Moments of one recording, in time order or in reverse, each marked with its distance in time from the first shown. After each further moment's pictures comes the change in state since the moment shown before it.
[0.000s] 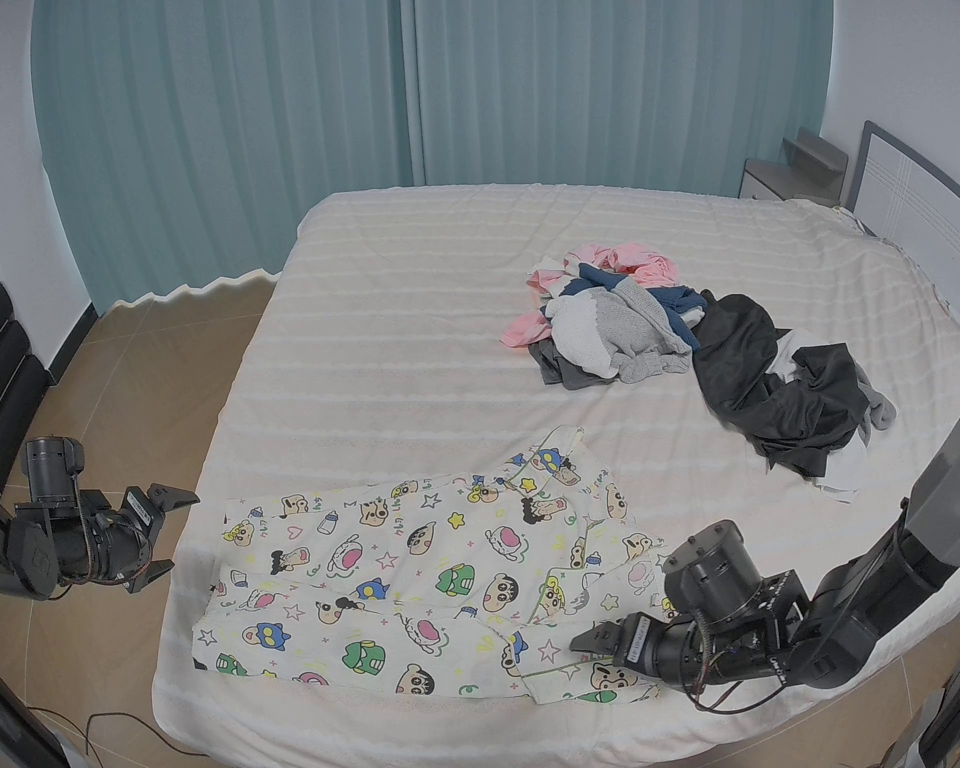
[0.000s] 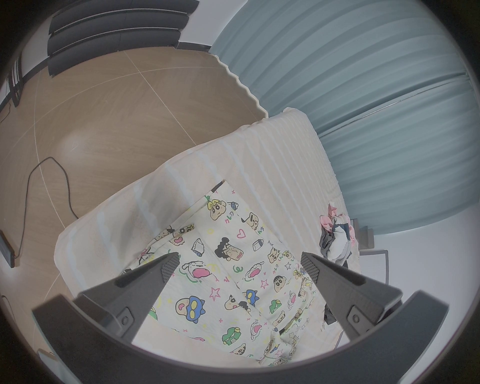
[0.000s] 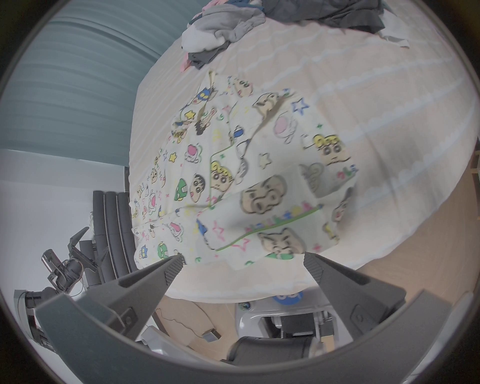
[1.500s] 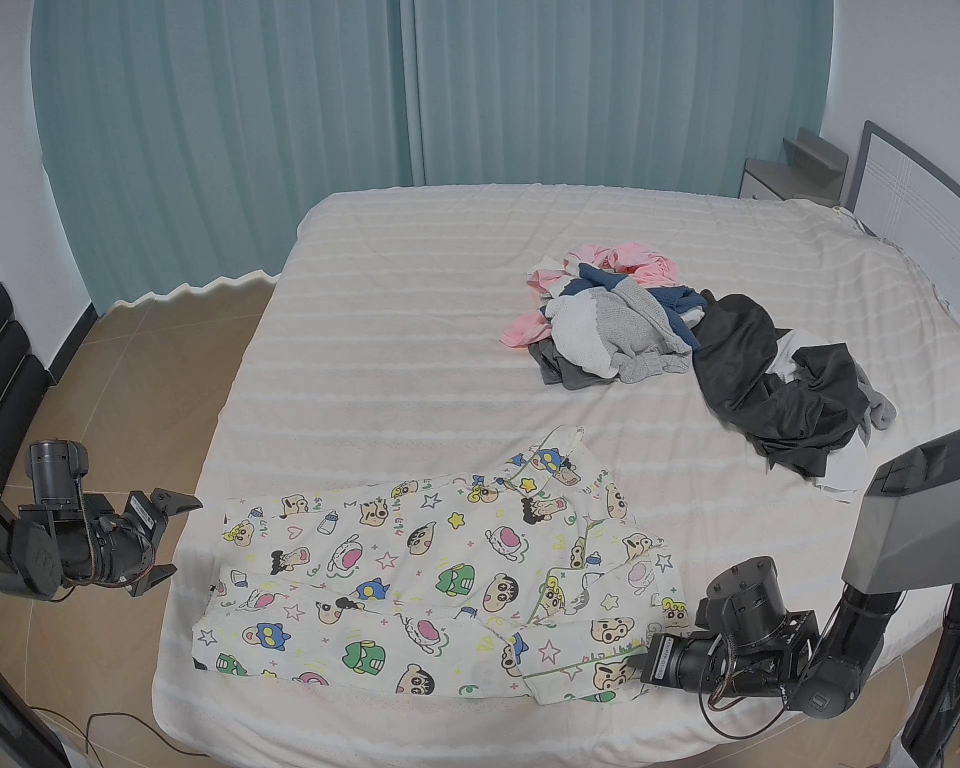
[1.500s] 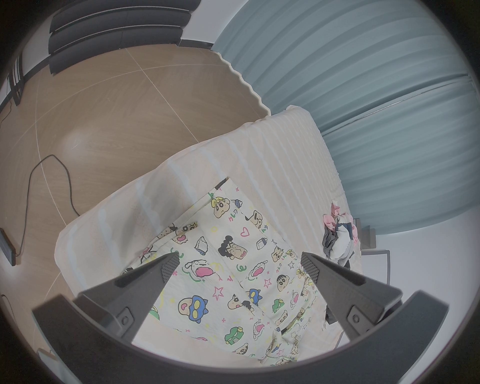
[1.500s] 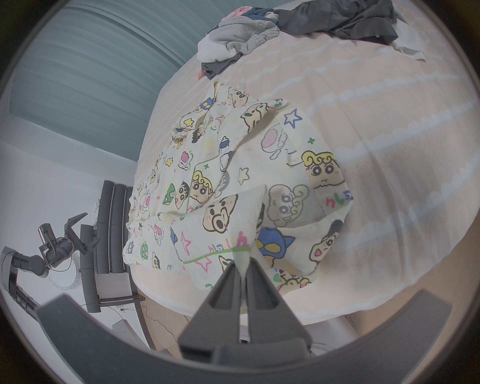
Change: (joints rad) left arm 0.000 0.022 0.000 0.000 0.000 0.001; right arm -0.122 0.195 0.294 -0.616 0.040 -0.232
